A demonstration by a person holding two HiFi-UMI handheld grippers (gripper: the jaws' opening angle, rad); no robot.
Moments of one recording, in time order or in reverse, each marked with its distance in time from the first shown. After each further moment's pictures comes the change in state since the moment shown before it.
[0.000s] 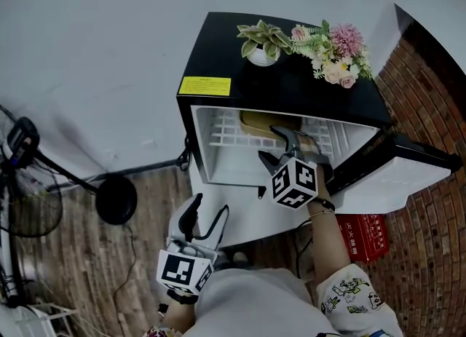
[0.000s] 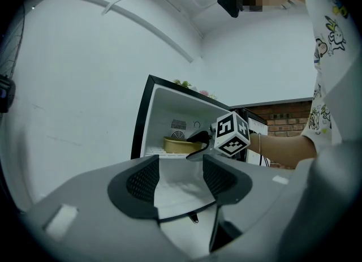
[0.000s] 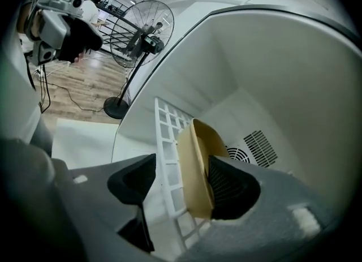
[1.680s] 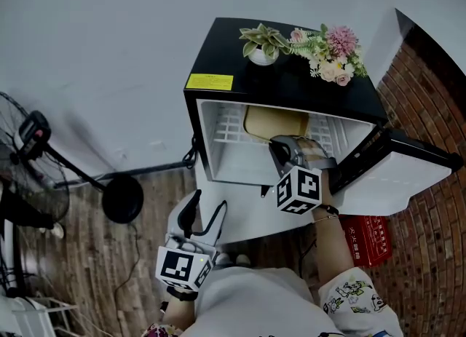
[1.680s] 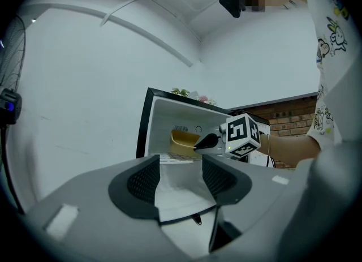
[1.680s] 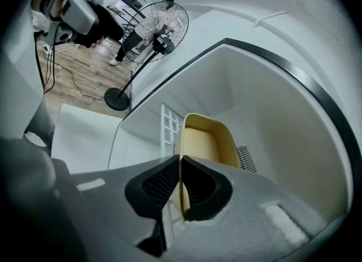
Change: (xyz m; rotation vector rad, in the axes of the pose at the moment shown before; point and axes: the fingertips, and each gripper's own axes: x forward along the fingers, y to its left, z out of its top) left arm -0.018 -0.006 0.014 0.040 -0.039 0.054; right arm -0.035 0.001 0.009 -0.159 -0.017 -0.080
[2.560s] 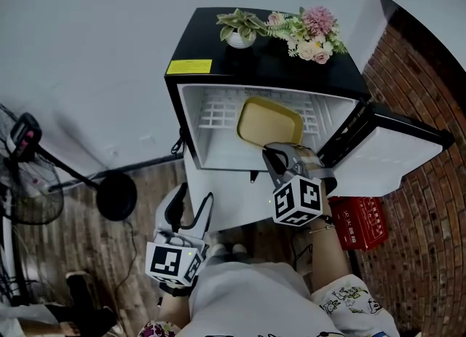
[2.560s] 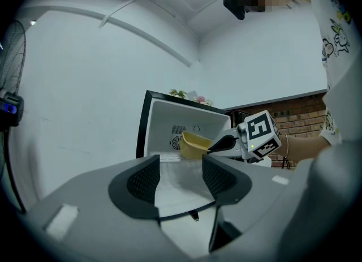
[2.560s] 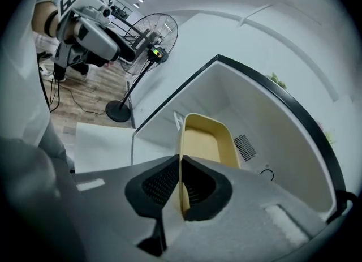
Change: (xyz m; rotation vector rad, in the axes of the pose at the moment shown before) left arm -0.019 -0.010 -0.001 0.009 0.010 0.002; right arm -0.060 0.038 -0.003 0.144 -0.028 0.020
